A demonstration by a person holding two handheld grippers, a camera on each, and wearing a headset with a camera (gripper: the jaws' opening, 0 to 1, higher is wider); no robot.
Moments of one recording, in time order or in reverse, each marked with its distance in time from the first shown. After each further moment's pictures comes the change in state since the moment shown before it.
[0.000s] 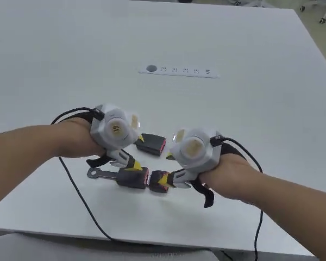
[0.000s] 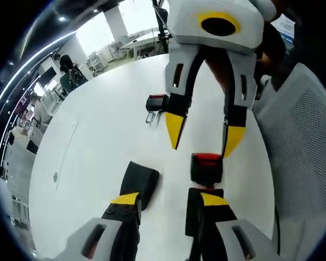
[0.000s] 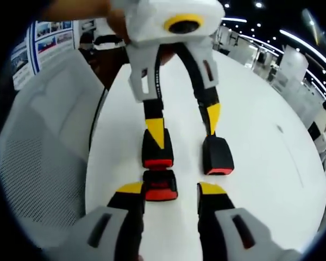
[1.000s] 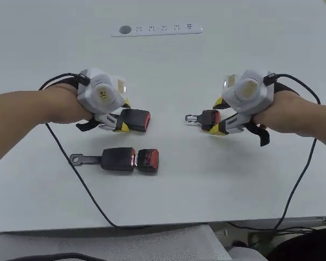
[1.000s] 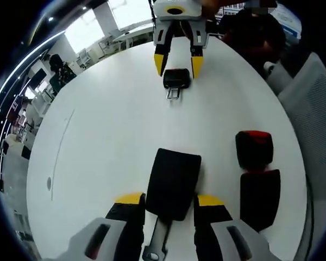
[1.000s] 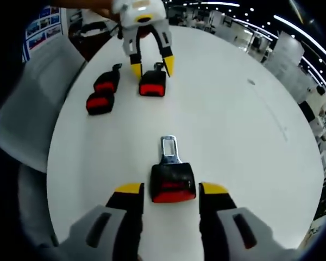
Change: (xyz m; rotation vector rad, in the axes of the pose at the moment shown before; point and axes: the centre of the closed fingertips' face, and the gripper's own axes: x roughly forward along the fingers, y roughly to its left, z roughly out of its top) left arm 0.049 0.042 -0.025 0.081 0.080 -0.062; right arm -0.039 -0.096 -0.128 0.036 0.146 -0.025
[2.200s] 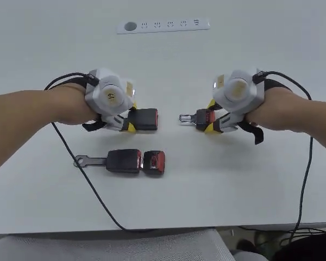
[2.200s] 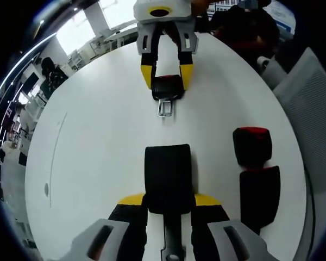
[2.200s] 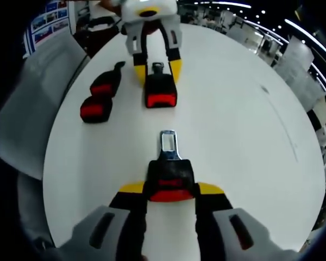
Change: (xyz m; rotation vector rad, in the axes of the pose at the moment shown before) left arm 0.003 -0.001 0.002 0.039 0.023 -0.043; right arm 0.024 0.001 0.036 -0.059 0.009 0.043
